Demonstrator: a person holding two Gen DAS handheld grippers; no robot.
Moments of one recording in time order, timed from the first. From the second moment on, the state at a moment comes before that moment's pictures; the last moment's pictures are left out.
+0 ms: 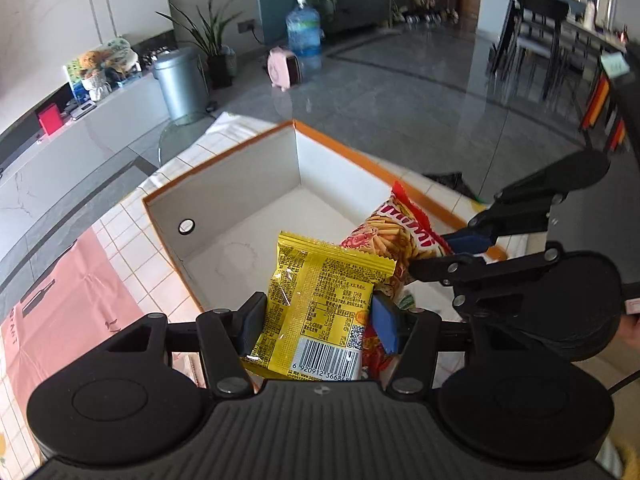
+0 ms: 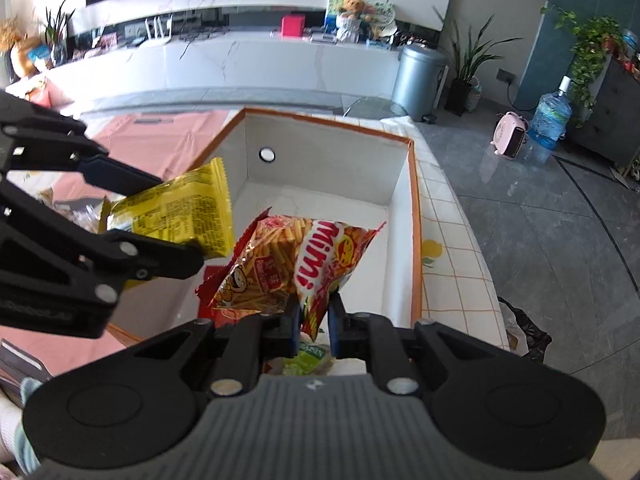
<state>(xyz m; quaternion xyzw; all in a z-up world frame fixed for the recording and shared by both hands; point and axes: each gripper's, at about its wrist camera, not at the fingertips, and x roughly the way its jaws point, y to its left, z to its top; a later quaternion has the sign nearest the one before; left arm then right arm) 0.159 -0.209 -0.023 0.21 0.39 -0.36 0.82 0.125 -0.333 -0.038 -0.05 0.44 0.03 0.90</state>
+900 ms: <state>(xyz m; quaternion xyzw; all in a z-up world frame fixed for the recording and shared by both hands) 0.207 -0.252 -0.084 0.35 0.43 -0.32 0.77 0.175 -0.340 -0.079 -0.15 0.51 0.05 0.84</state>
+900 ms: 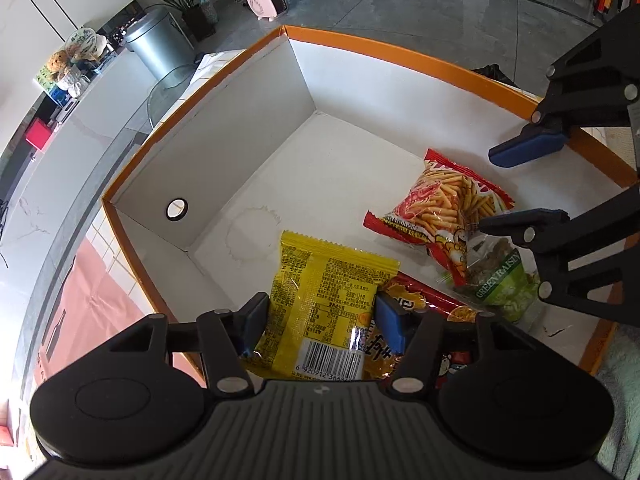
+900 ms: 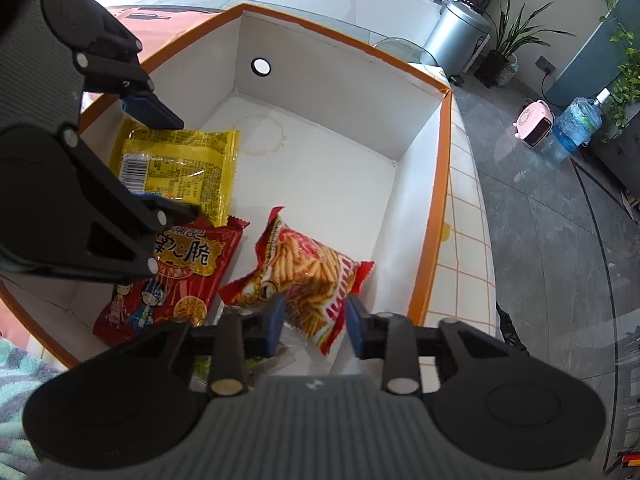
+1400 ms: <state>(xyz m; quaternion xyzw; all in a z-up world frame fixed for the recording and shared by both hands) 0.179 -0.243 -0.057 0.39 0.37 -0.30 0.79 0.160 -0.333 -0.065 -0.12 0.51 0.05 0.85</state>
